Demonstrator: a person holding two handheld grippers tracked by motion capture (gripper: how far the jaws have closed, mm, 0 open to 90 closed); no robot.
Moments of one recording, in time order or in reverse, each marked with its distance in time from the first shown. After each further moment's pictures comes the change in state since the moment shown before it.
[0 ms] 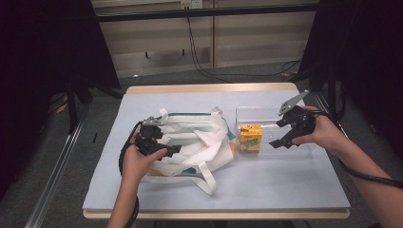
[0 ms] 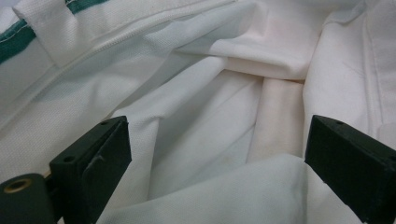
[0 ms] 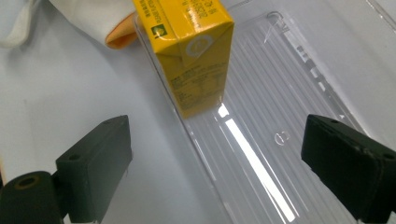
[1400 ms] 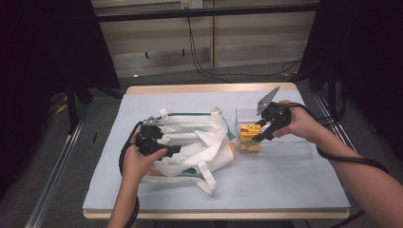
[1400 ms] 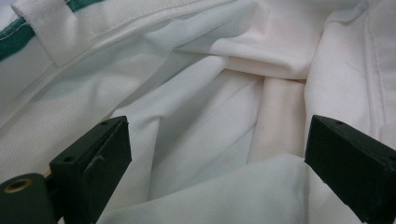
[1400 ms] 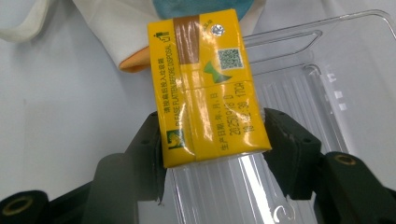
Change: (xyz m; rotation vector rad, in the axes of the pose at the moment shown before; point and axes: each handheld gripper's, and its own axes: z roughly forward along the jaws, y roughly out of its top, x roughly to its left) left arm 0.001 -0.001 0.001 -0.002 0.005 -0.002; right arm -0.001 0.051 0.035 0.057 0.095 -0.222
